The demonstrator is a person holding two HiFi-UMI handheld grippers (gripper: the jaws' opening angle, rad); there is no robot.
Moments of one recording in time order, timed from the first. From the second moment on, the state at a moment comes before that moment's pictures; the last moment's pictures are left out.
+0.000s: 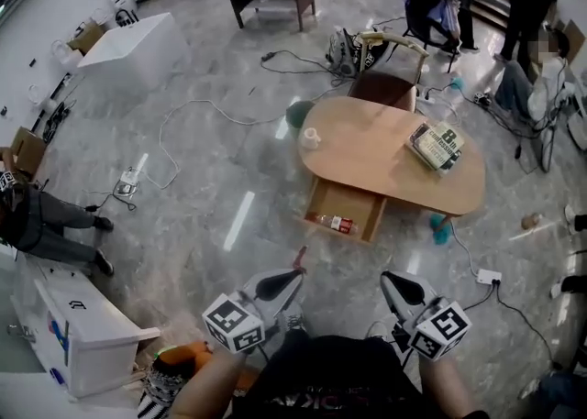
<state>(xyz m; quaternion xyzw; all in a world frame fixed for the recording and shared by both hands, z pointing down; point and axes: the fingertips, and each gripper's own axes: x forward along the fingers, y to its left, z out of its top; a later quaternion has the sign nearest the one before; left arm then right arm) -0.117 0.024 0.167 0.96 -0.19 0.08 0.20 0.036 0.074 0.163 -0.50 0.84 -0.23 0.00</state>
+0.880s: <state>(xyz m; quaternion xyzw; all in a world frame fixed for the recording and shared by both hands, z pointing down) -0.216 -0.058 0.203 0.97 -0.12 0.11 0.18 -0.025 0.057 0.173 -0.64 0.73 -0.22 0.01</state>
